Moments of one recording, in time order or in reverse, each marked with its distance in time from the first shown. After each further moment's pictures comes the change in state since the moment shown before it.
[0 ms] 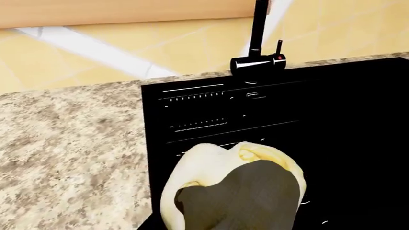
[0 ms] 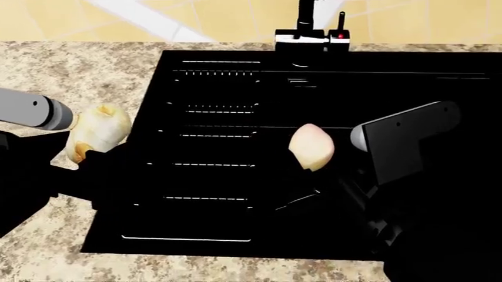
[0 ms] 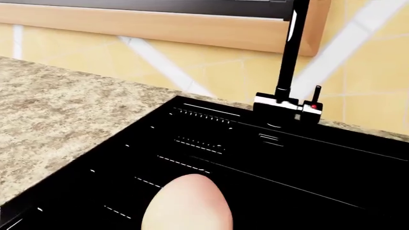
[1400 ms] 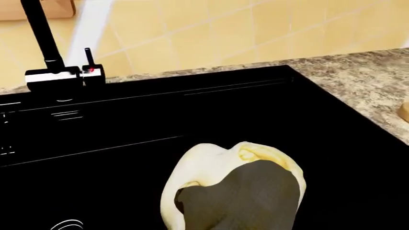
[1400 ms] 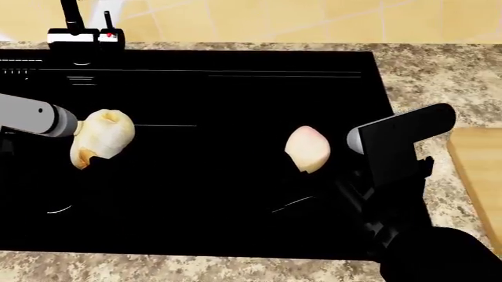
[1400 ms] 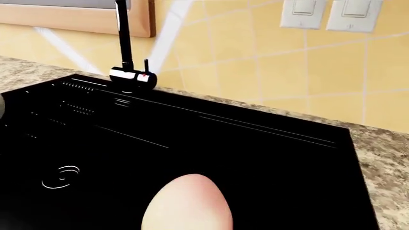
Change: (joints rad) left arm 0.019 -0.019 0.036 -0.009 -0.014 0.047 -0.003; right arm -0.005 0.003 -0.017 0.010 0.014 -0.025 0.005
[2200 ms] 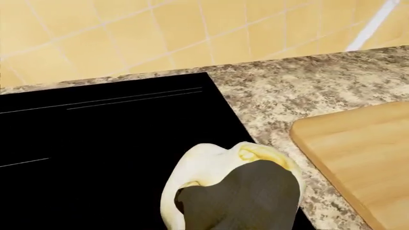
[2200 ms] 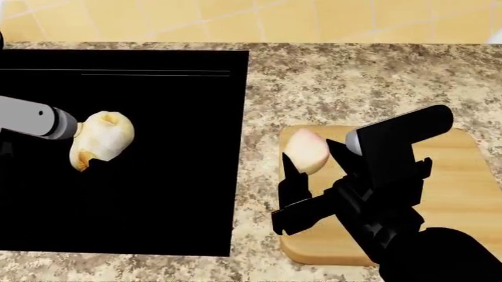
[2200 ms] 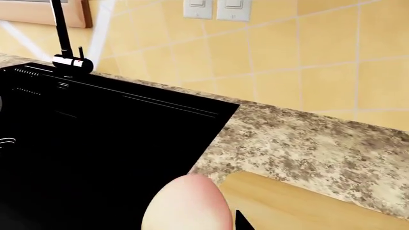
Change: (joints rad) left arm 0.002 -0.016 0.016 0.001 -0.015 0.015 -0.007; right arm 0.000 0.005 -0.015 0.013 0.002 -0.012 0.002
